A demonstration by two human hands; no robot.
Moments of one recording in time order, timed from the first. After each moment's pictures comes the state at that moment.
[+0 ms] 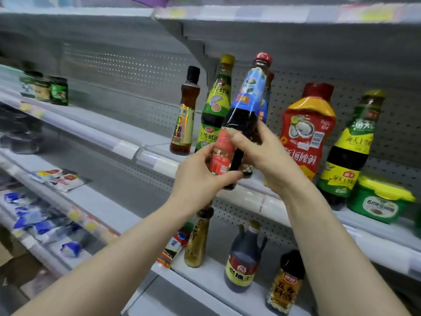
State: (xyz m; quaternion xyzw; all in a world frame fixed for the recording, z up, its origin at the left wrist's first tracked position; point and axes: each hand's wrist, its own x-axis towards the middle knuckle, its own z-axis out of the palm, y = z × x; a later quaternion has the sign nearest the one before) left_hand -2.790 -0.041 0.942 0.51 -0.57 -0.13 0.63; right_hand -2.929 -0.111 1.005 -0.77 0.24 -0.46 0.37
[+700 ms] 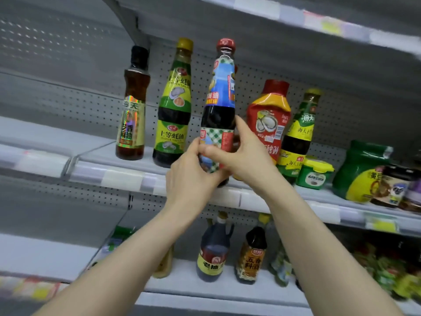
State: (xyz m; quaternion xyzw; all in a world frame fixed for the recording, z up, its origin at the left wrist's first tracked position) left_hand -2.774 -0.091 0.948 0.45 -0.64 -0.13 0.61; right_hand -2.898 -0.084 1.008 -0.73 0.45 -0.49 0.13
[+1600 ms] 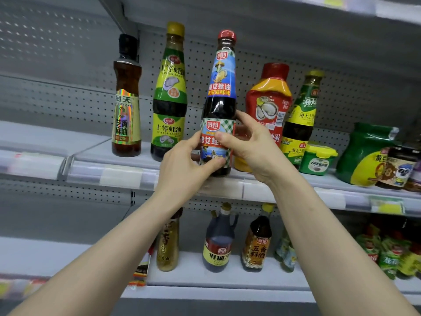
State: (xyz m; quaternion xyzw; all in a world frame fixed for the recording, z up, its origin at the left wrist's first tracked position) left_hand -2.757 -0.113 0.943 0.39 -0.69 -0.17 0.58; right_hand -2.914 -0.104 1.000 -0.67 0.40 -0.56 0.27
